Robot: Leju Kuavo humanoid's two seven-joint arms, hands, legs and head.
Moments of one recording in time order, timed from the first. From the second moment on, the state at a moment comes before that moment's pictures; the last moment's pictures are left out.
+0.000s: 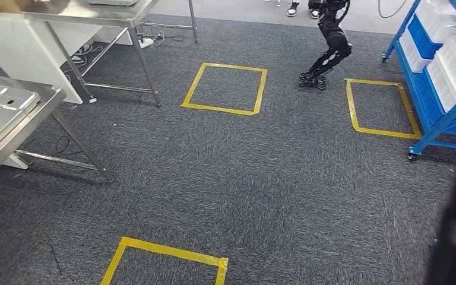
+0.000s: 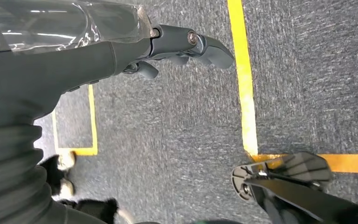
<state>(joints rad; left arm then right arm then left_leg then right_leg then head) -0.11 -0.01 -1.14 -0.23 0.88 0.46 0.04 -0.09 0.07 0.45 -0.22 -0.32 -0.32 0.15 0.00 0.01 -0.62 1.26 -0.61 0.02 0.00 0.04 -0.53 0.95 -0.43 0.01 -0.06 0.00</state>
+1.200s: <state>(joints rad) -0.12 0.01 -1.14 -0.23 0.88 0.45 0.03 -0.09 0.07 0.45 -0.22 -0.34 -0.32 0.15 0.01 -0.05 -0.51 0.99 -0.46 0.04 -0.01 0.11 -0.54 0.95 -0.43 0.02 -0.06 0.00</state>
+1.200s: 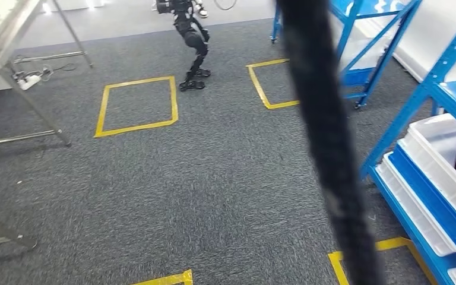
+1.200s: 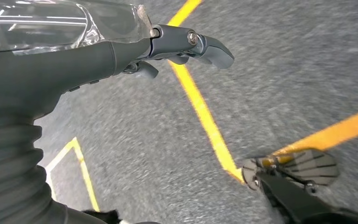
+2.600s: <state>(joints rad) -0.11 0.00 -1.14 -0.23 0.88 0.42 0.02 -0.08 0.07 0.45 -0.22 -0.36 -0.34 0.15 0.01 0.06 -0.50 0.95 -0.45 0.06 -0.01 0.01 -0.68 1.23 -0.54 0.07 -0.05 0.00</state>
